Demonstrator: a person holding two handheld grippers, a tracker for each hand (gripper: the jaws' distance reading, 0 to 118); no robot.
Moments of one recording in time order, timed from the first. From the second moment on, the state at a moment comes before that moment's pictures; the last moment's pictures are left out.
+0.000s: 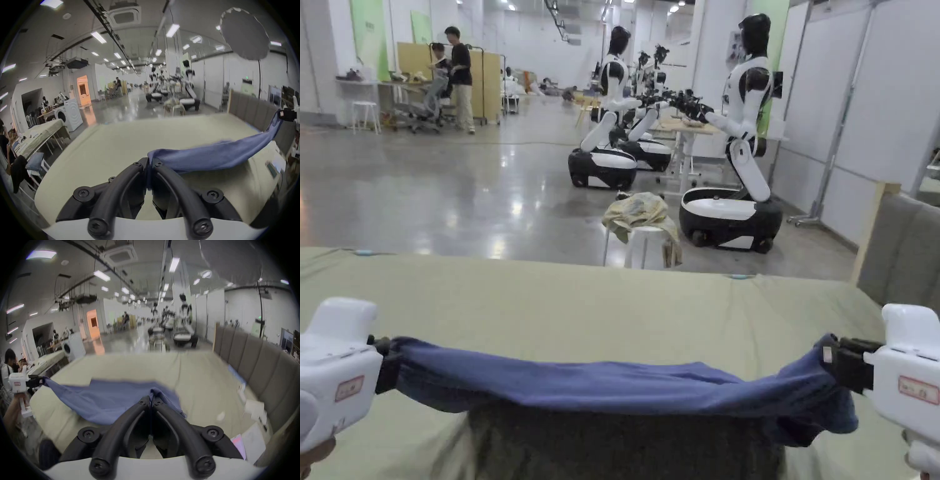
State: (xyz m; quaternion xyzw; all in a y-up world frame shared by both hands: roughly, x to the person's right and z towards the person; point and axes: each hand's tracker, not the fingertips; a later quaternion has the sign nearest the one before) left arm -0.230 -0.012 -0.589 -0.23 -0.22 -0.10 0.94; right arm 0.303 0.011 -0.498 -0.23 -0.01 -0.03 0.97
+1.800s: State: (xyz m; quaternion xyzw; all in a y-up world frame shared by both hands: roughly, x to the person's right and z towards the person) left arm -0.240 -0.165 -0.506 -0.37 -0.25 -0.16 0.88; right arm 0.287 -0.165 -0.381 -0.43 -0.06 -0.08 0.90
